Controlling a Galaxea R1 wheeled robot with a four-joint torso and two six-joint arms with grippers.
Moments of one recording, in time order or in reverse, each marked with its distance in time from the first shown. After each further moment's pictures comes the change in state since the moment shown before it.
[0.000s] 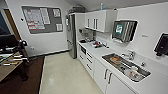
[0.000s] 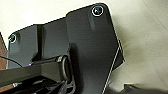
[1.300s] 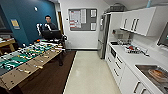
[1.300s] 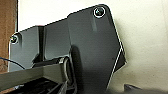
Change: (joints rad) left arm 0.000 0.000 0.000 0.000 0.010 0.000; right arm 0.006 0.003 0.003 0.000 0.000 0.000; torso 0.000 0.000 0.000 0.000
